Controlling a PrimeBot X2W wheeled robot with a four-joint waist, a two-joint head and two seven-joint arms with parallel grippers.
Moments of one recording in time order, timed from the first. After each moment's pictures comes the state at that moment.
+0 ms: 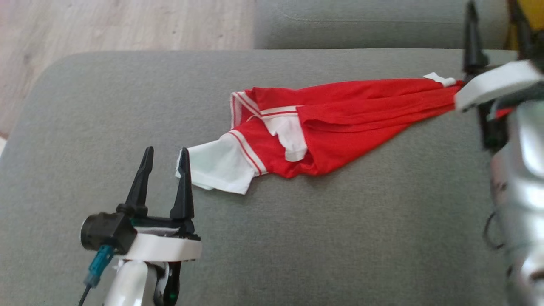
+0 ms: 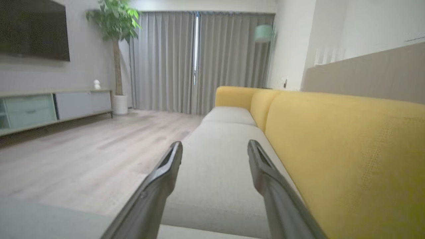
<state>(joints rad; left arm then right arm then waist) -0.14 0.05 -0.17 0.18 -0.25 -0.10 -0.26 -0.81 -0.22 0.01 0.82 0.06 0.13 -0.25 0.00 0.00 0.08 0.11</state>
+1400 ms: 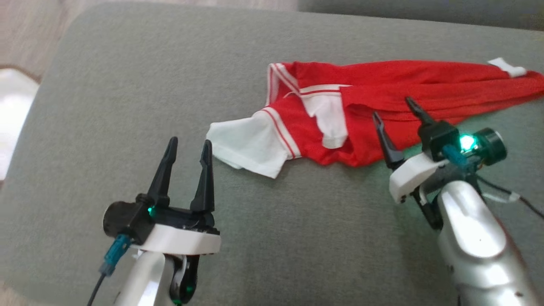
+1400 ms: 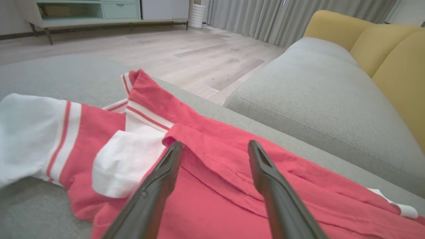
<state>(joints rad) -0.18 0.05 -0.27 0.18 -0.31 -0.10 -0.26 -0.44 -0.11 0.19 0.50 -0.13 0.13 -0.11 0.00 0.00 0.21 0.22</state>
